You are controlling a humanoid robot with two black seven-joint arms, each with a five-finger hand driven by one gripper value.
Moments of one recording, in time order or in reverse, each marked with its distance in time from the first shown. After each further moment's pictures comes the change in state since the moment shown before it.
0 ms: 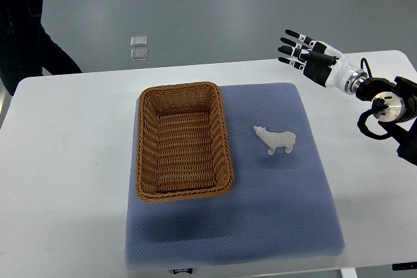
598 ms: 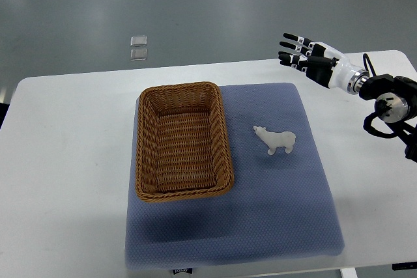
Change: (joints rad) left arm -0.002 0.000 0.001 0.013 -0.001 0.007 0.000; right arm 0.008 -0.022 -0.012 0.006 -0.201 0.016 0.045
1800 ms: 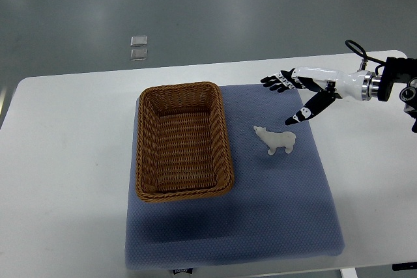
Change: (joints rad) left arm 0.000 0.000 0.000 -0.001 0.000 0.000 0.000; right arm -0.012 -0.215 -0.011 0.338 -1.036 0.072 0.261
